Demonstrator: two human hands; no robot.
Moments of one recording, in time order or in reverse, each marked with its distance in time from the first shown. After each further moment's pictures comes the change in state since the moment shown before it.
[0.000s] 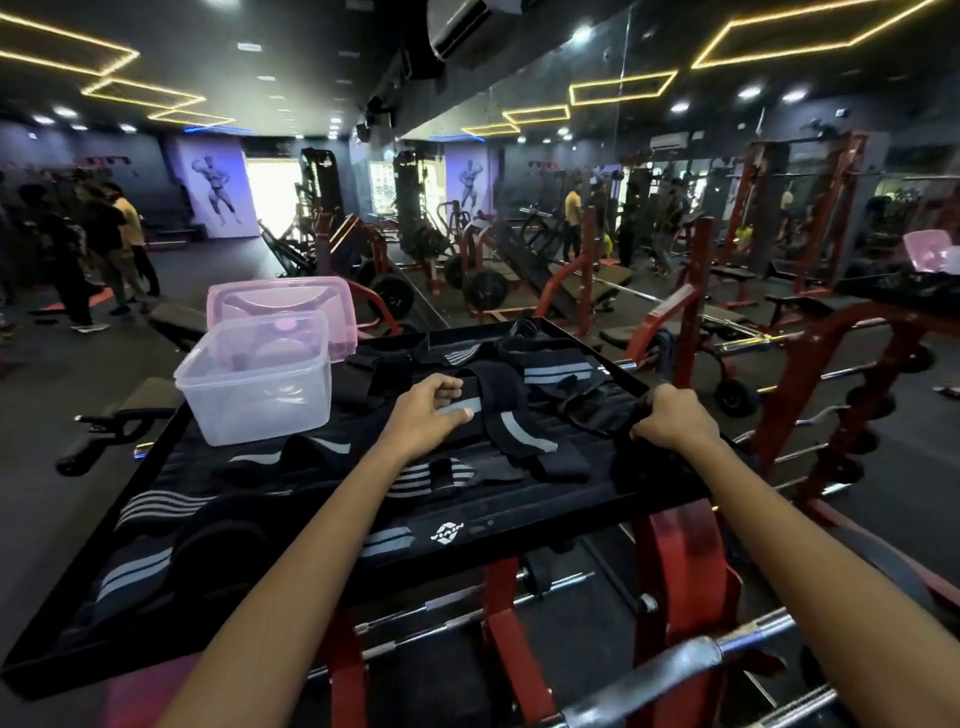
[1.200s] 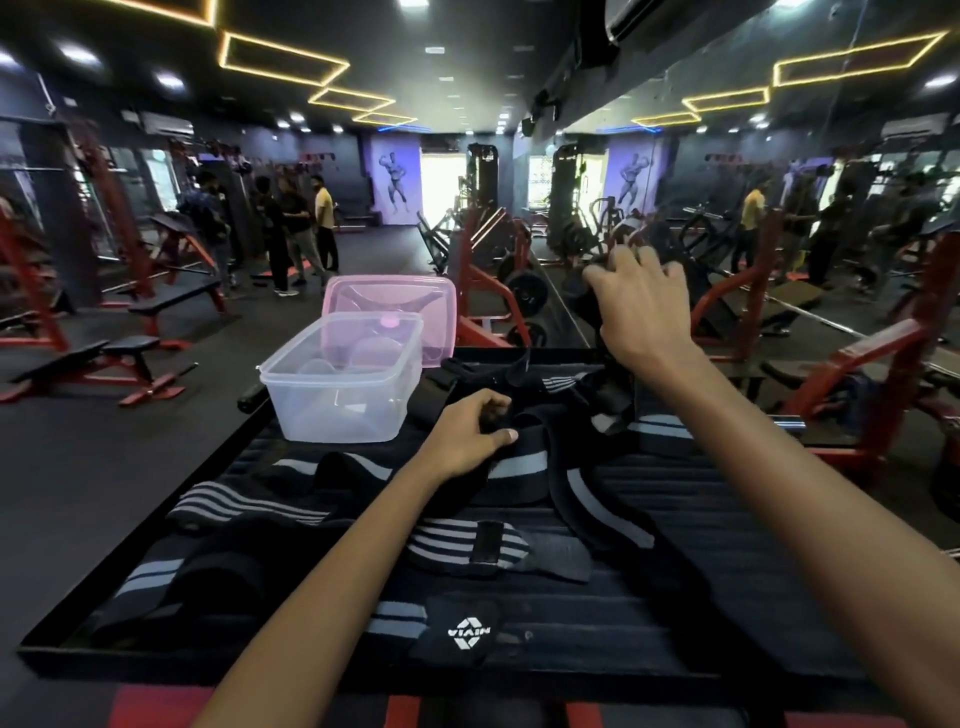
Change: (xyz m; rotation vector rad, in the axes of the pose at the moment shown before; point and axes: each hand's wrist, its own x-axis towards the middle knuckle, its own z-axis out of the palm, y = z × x) left_hand 0.060 -0.035 -0.009 0.163 0.155 -0.068; right_hand 0.084 -0.186 -0.028 -0.268 0.591 -0.828
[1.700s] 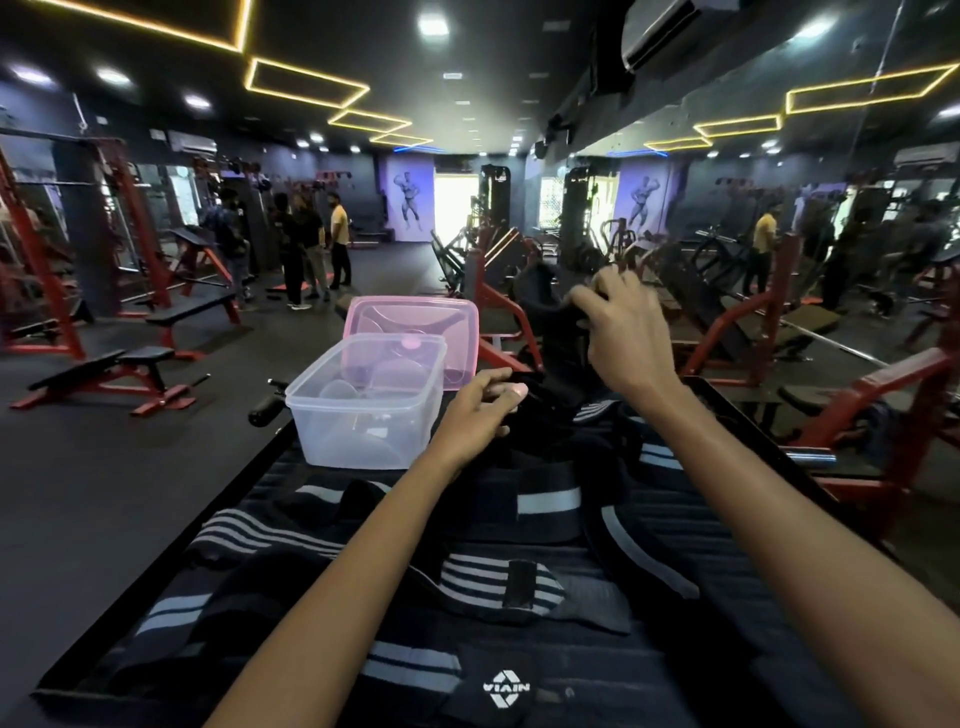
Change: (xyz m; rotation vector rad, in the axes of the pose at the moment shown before) left_hand 0.023 0.007 -0.032 -0.512 0.109 -0.081; right_hand 0.028 -0.032 0.047 0.247 0.354 -0.142
